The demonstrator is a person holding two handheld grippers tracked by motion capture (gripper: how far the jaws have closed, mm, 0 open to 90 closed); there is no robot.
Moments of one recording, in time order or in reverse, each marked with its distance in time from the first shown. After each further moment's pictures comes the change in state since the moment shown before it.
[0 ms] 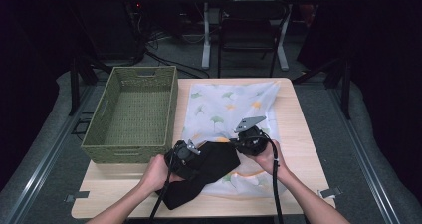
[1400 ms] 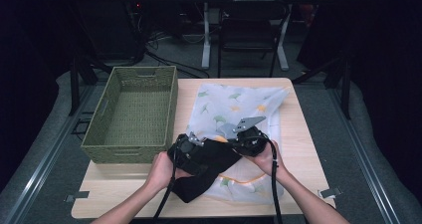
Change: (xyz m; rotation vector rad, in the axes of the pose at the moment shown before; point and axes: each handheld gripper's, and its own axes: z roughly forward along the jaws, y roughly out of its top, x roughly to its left) left arm -0.007 0.019 -0.015 -0.078 0.023 -0.086; right arm 0.005 0.004 -0.002 -0.026 0.025 0.008
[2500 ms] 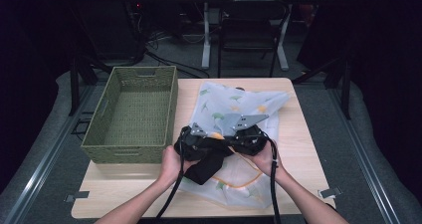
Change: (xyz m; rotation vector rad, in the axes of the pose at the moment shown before) left arm 0.004 0.024 0.007 -0.240 0.038 -0.082; right arm 0.010 0.014 -0.014 -0.094 0.023 0.003
